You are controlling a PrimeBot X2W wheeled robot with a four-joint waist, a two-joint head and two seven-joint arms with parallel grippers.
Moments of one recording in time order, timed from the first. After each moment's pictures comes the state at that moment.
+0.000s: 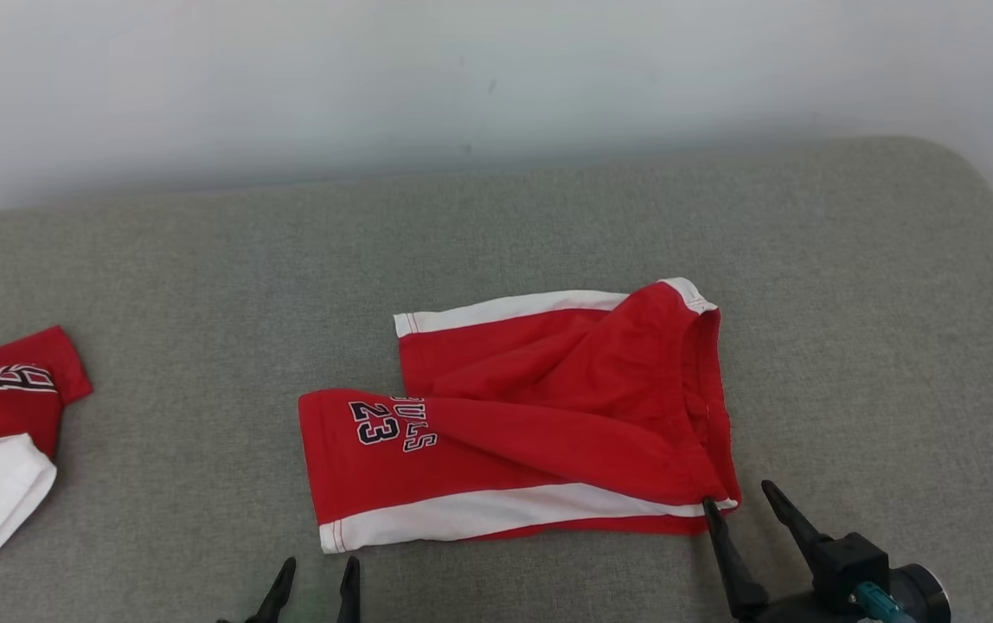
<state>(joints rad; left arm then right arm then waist) 0.00 0.05 -0.16 0.38 -0.25 -0.09 -0.26 -0.08 -0.17 0.13 0.44 0.09 0.13 -0.26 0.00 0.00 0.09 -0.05</state>
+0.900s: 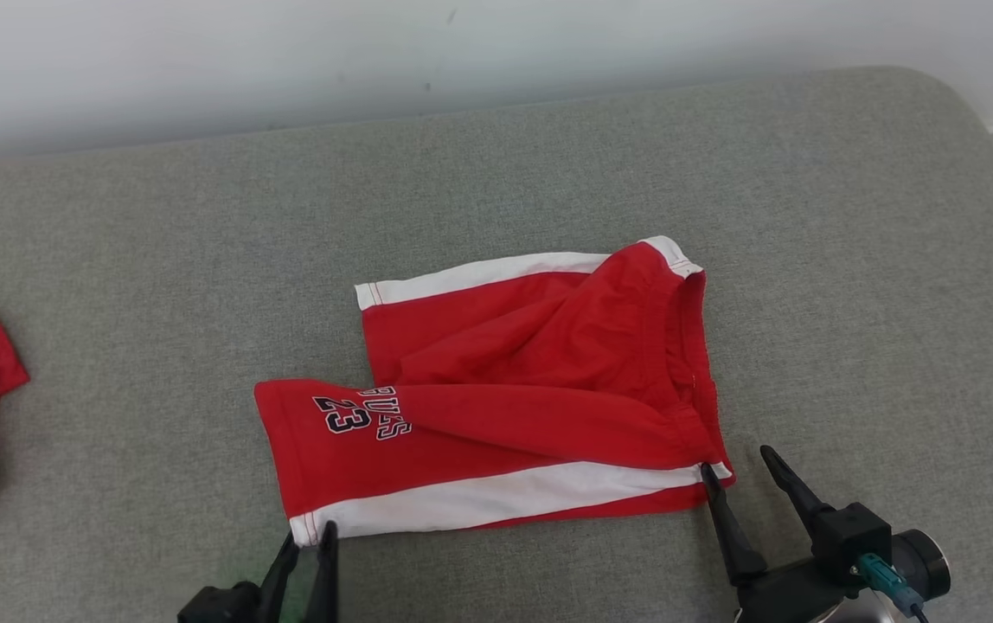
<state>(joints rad) -0.07 0.05 -0.15 0.41 -0.29 -0.10 -0.26 -0.13 -0.19 0.14 0.42 0.10 0.13 -0.26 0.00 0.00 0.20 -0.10</state>
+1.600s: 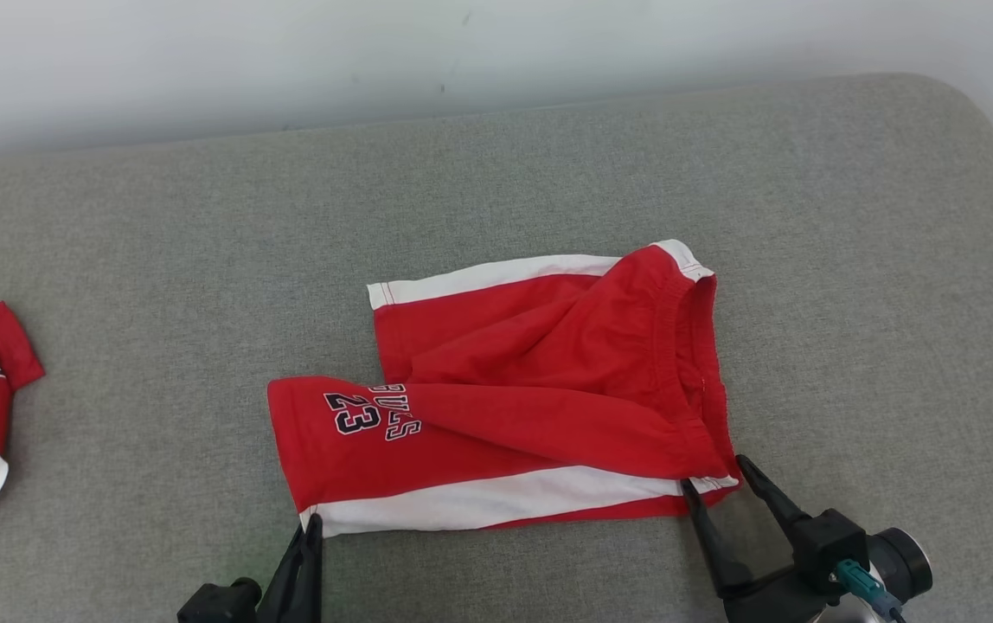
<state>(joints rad) -0.06 0.05 -0.14 0.37 -0.25 -0.10 -0.26 -0.14 -0.21 0.21 0.43 0.10 0.13 -0.26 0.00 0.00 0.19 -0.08</state>
